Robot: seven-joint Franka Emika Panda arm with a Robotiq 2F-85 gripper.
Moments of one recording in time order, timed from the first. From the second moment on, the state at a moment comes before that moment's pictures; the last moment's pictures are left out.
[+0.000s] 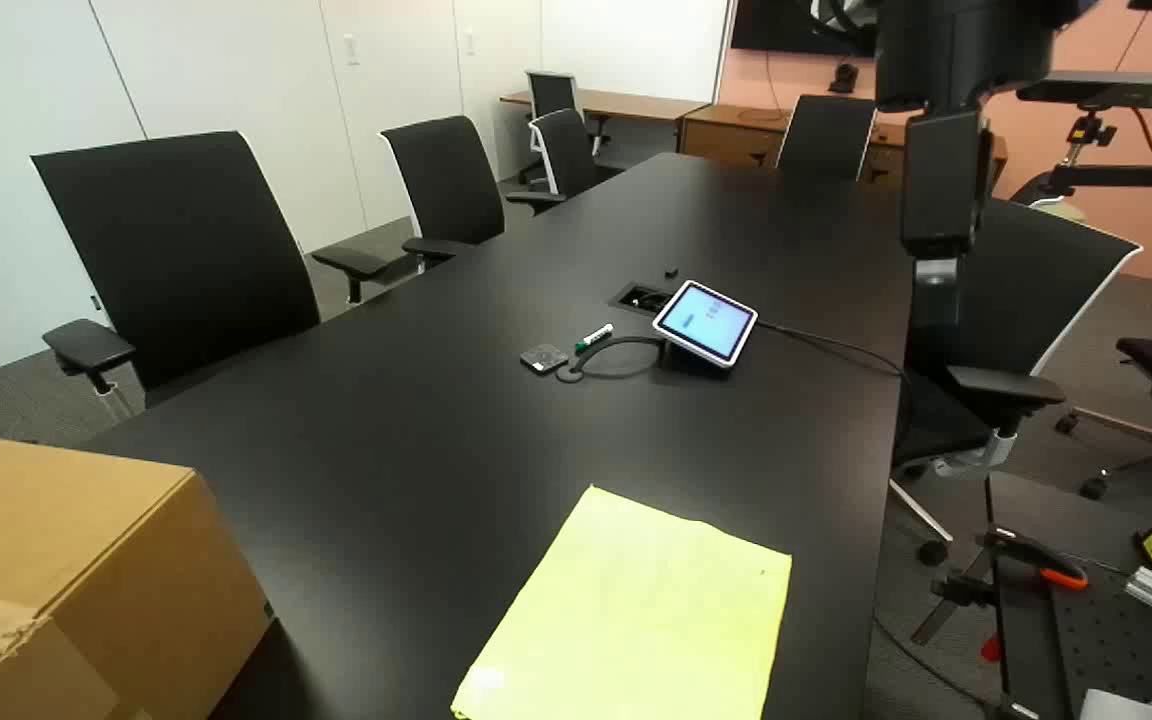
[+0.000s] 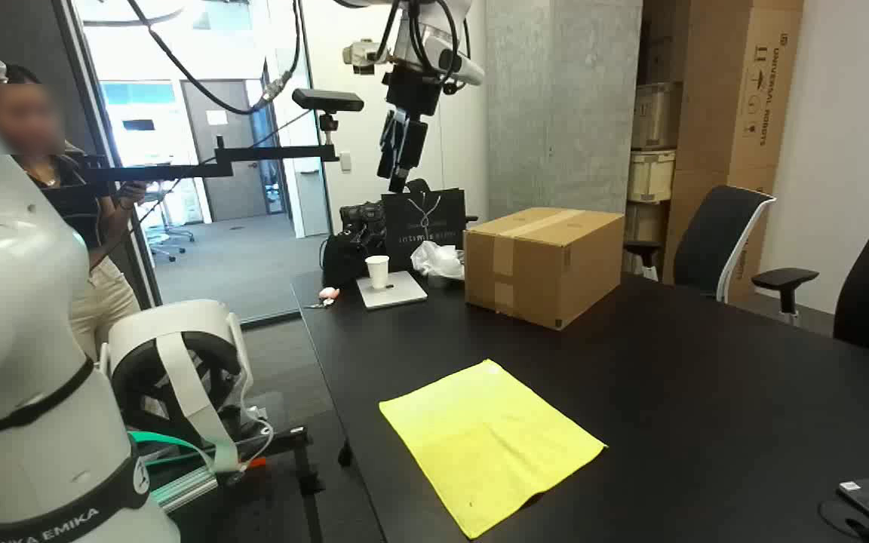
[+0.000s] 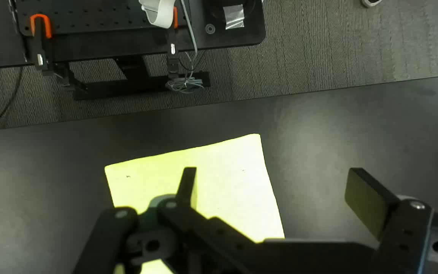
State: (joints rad) arm 0.11 -0.20 0.13 -2.03 0.25 1.58 0.28
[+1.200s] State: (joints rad) arm 0.06 -0.06 0.06 -2.41 0.23 2.04 0.05
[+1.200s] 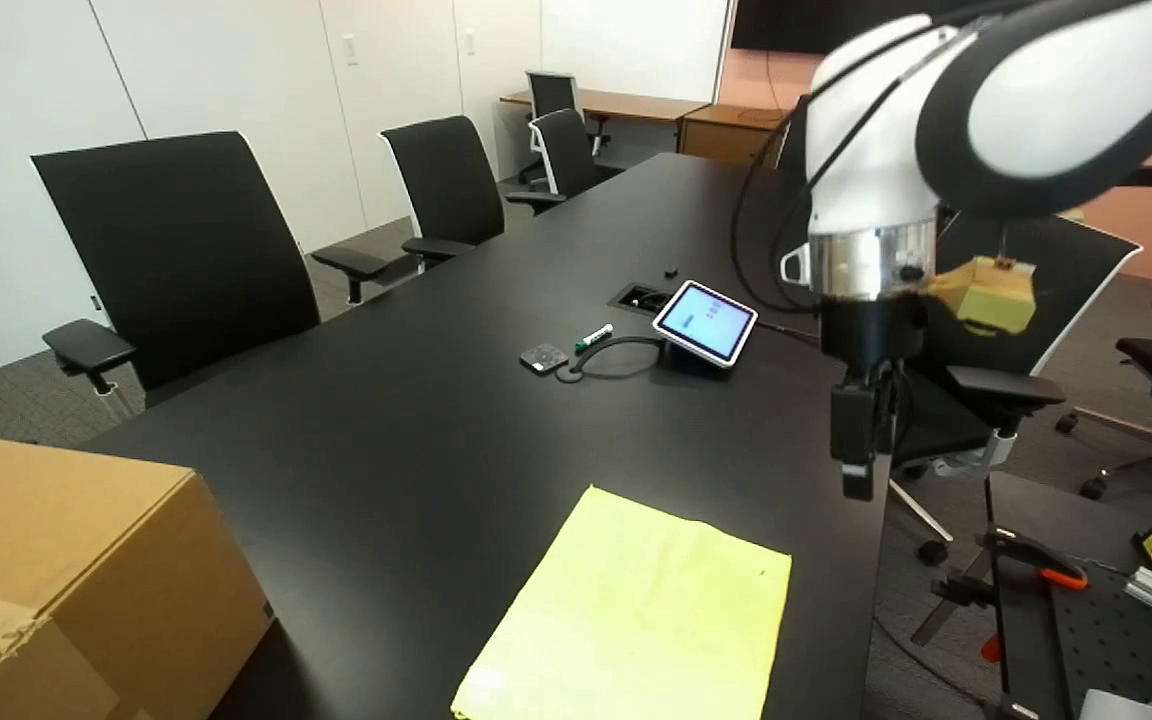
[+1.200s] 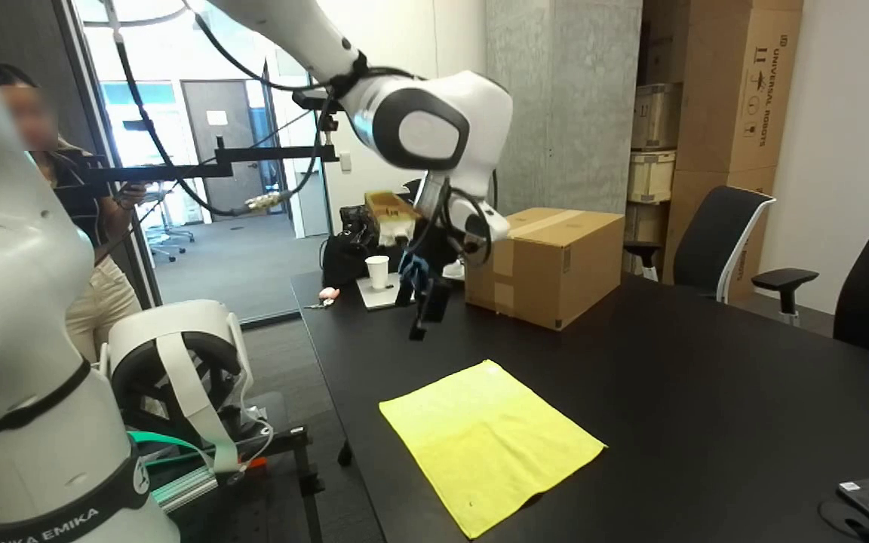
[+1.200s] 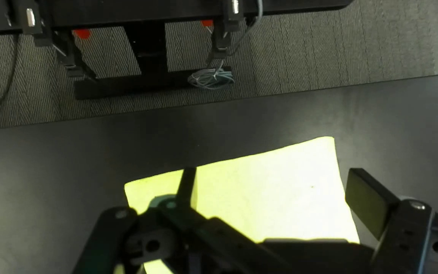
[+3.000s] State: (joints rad) arm -0.09 0.67 0.06 -2.26 0.23 2.70 -0.10
